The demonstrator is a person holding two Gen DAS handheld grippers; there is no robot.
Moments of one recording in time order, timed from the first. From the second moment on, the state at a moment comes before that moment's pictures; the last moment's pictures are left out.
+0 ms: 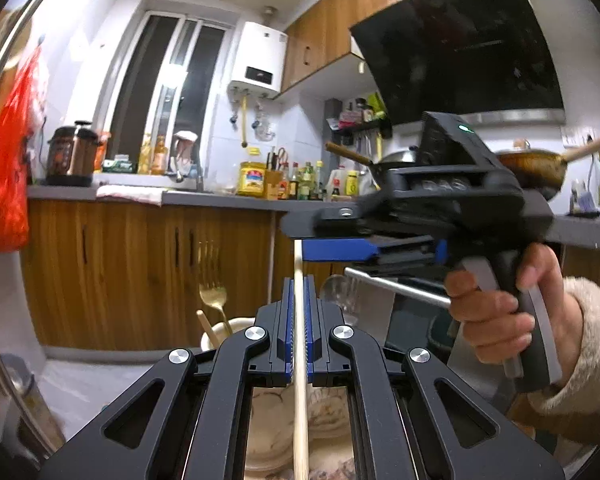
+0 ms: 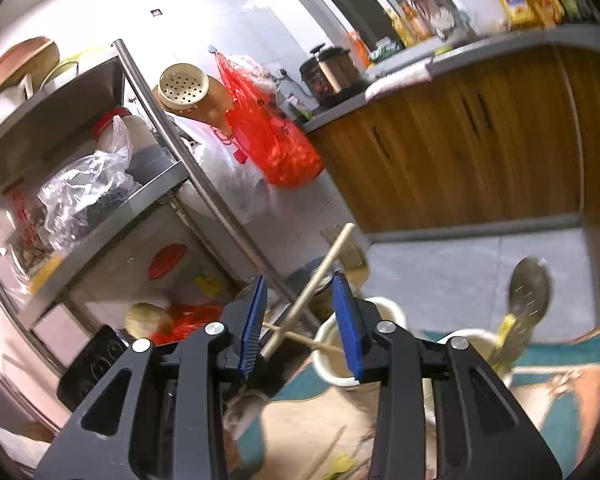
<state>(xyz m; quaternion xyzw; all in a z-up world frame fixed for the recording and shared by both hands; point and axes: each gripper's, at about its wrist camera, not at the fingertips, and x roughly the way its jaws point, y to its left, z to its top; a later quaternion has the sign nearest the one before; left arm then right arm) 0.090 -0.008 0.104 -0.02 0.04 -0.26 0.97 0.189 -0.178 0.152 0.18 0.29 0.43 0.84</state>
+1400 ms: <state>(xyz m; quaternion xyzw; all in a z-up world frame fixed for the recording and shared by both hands) 0.079 0.021 0.049 0.03 0.30 -0.13 0.95 0.185 -0.120 0.125 0.02 0.28 0.32 0.91</state>
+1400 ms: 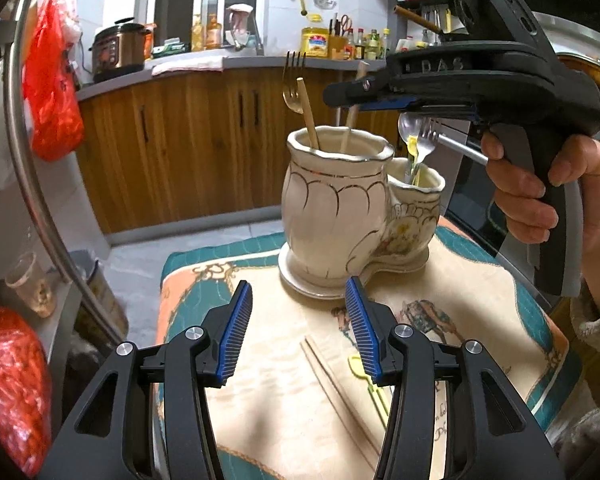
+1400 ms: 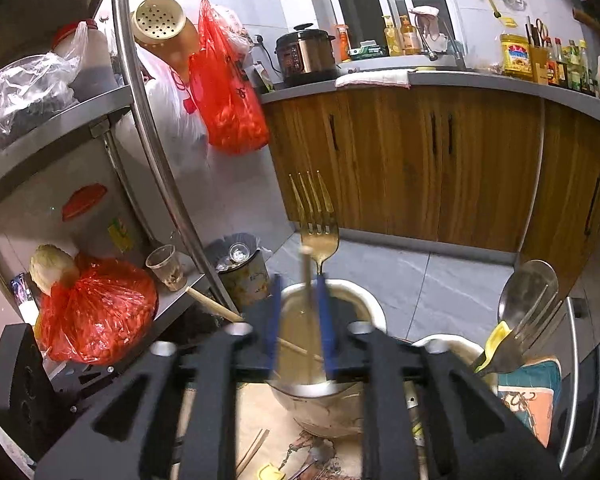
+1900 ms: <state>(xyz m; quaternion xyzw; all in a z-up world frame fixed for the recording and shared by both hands) 0.064 0.022 0.041 0.04 0.36 -0.09 0.93 0.137 -0.177 0.144 0.03 0.26 0.25 0.93</state>
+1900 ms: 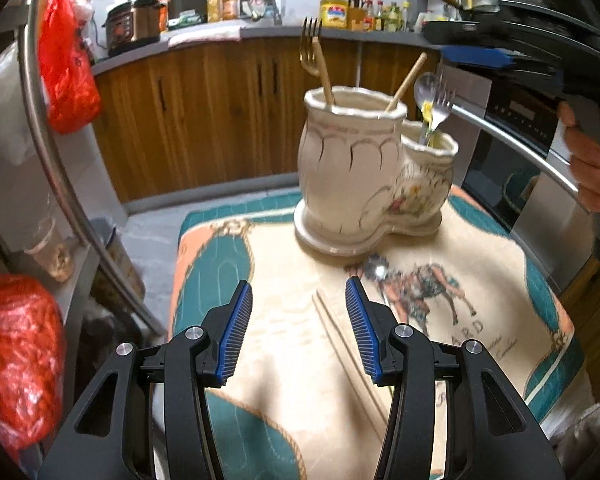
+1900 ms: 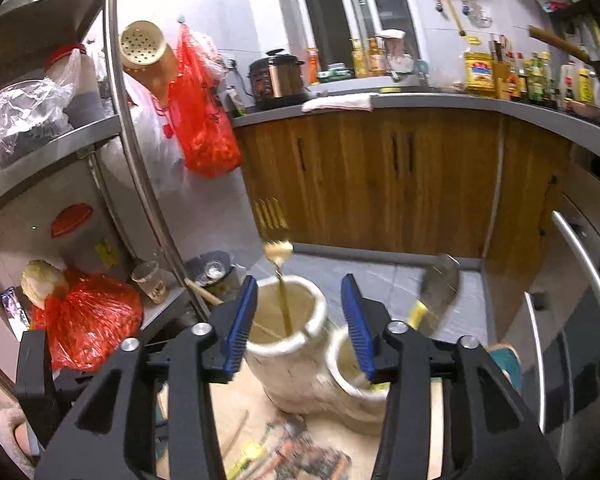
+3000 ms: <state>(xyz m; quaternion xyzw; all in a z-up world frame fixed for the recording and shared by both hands) 0.077 -0.009 -0.024 0.02 0.47 -0.08 0.88 0.085 -0.163 -0.004 -0.01 0.42 0.25 0.87</state>
